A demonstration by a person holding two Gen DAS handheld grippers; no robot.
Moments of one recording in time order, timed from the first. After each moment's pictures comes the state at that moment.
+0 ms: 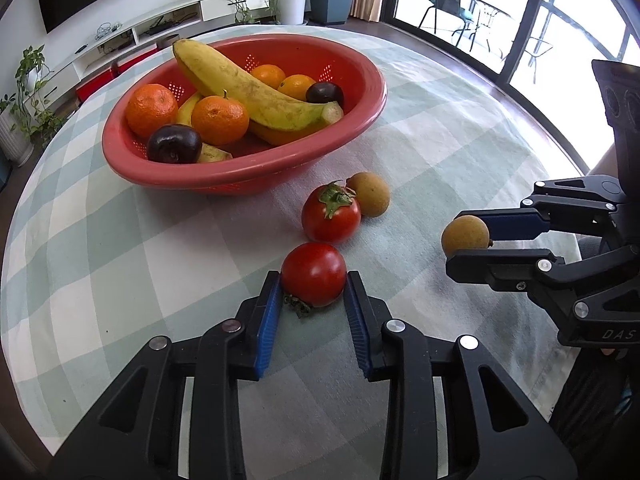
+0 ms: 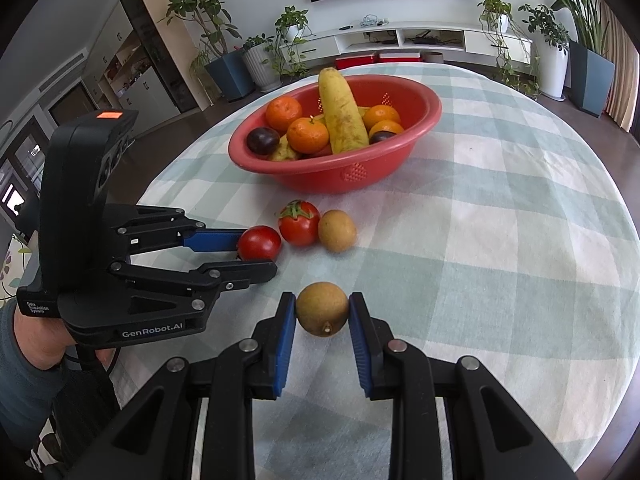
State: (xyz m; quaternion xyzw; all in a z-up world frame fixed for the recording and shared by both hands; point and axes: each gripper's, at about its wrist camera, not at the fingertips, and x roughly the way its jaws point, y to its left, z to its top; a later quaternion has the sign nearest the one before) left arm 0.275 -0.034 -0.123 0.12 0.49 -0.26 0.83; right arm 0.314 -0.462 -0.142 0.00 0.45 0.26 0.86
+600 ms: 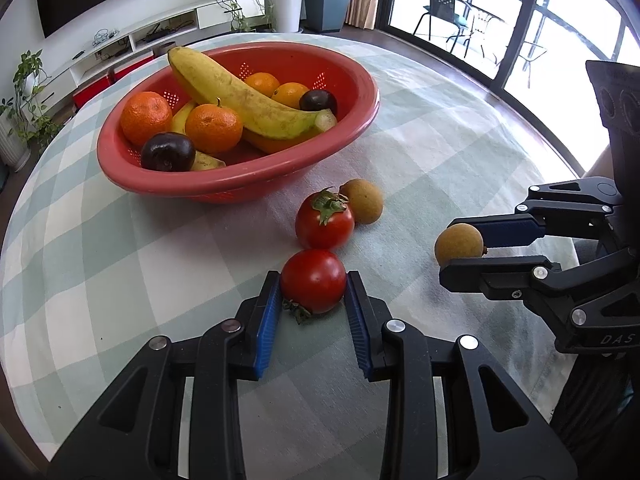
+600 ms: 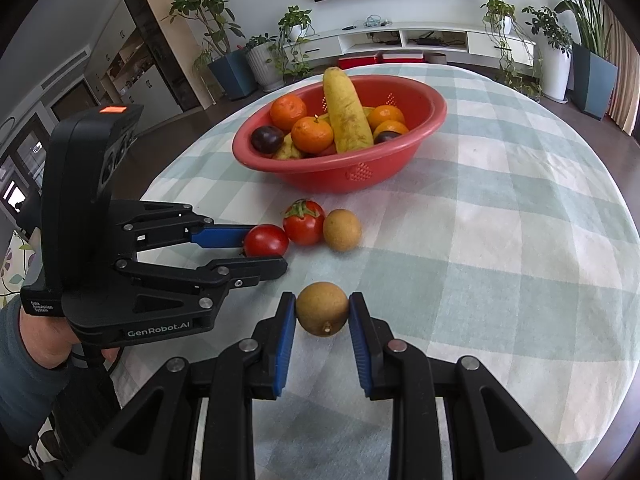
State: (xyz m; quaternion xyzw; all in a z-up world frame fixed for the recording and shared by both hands) left arm 0.273 -0.034 -0.123 0.11 0.47 -0.27 0.83; right arm 0.311 -0.460 -0.145 0.00 0.45 0.26 0.86
